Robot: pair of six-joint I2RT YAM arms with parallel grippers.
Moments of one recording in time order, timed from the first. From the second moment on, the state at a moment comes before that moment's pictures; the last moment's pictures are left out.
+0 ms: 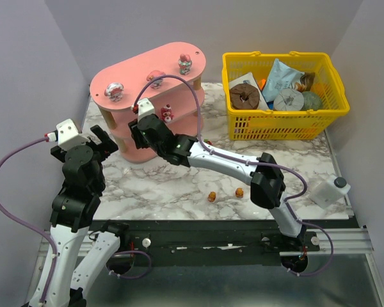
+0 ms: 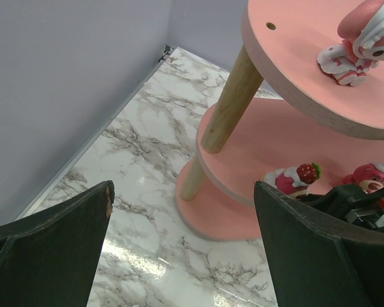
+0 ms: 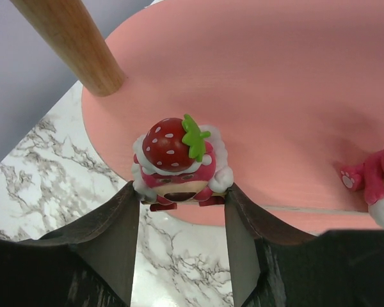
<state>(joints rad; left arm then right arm) -0.26 0.59 0.99 -0.57 -0.62 -0.35 1.11 2.16 1.99 -0.17 0.41 0.23</state>
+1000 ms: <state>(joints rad) -0.26 0.59 0.99 -0.57 -0.64 -0.36 1.14 2.21 1.99 -0.05 0.54 0.22</state>
